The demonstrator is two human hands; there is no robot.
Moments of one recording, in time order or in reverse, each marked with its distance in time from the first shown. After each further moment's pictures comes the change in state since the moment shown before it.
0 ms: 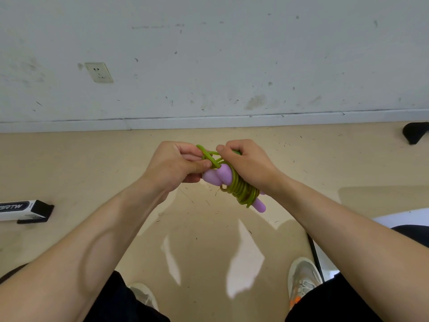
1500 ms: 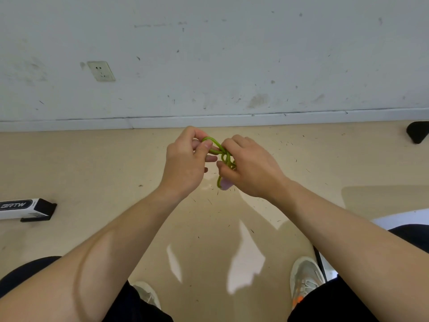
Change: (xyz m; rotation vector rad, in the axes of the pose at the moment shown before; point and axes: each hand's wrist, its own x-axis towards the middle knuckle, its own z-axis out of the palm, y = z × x) left_hand -0.001 -0.003 0.027 0.116 0.213 0.295; right_hand 0.002 0.022 0.008 -0.608 0.073 -0.395
